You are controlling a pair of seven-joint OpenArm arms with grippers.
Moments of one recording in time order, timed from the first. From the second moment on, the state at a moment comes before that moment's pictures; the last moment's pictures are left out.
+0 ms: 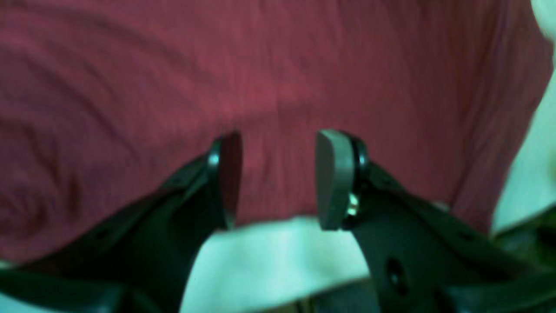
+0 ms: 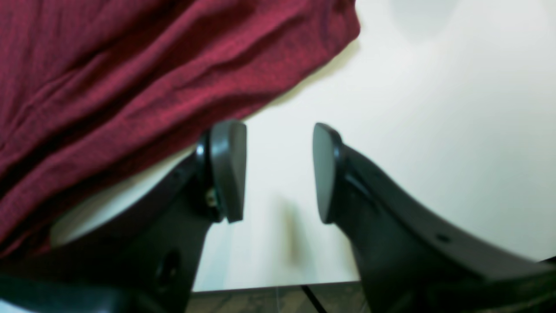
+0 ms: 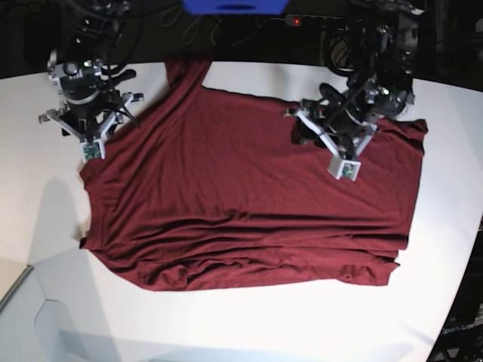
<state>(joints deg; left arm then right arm) 13.3 -13.8 6.8 110.6 -27.1 -0.3 58.0 -17.5 -9.2 24.3 115.6 -18.4 31.0 -46.7</state>
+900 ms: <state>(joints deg) 7.3 -15.4 -0.4 103.4 -17.9 0.1 53.7 -26.9 -9.1 13.3 115.5 -1.8 30.7 -52.7</state>
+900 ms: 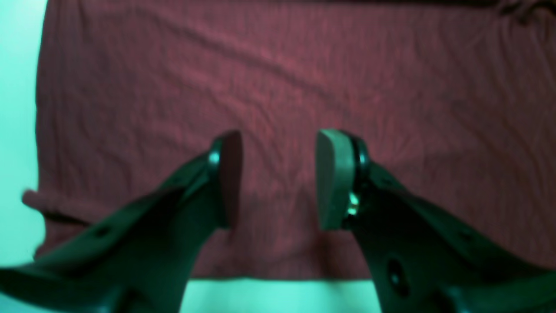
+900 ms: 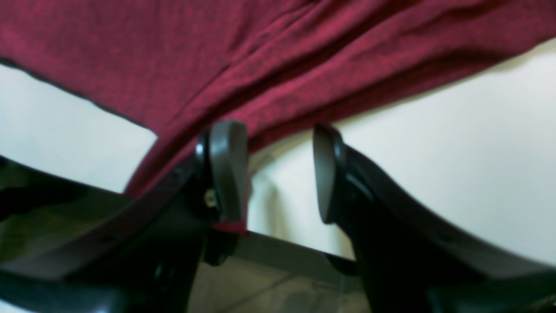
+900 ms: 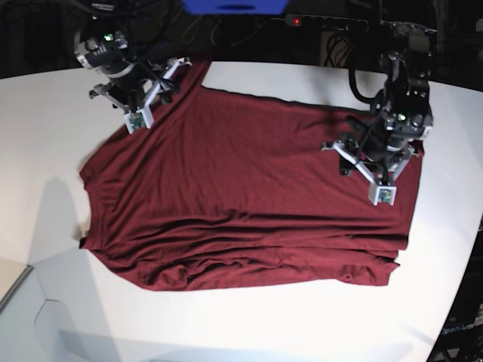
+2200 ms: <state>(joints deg) 12.1 -17.9 -4.1 107.5 -18.3 -0.1 53.5 -27.3 -8.8 5.1 113.0 -0.8 30.6 -52.3</state>
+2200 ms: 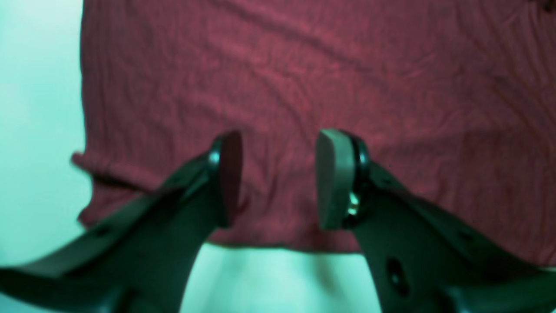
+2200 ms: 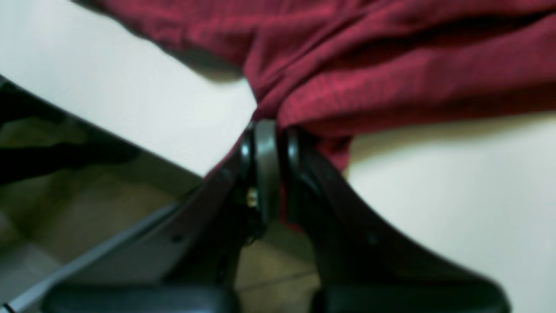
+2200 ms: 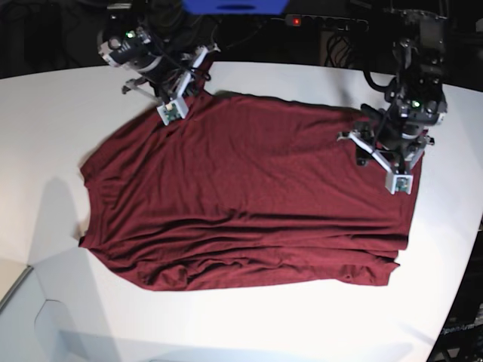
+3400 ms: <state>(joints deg) 12.0 -2.6 24.1 97.6 -13.2 0.1 52.3 6.5 -8.8 5.0 105.1 -0.4 30.7 -57.4</state>
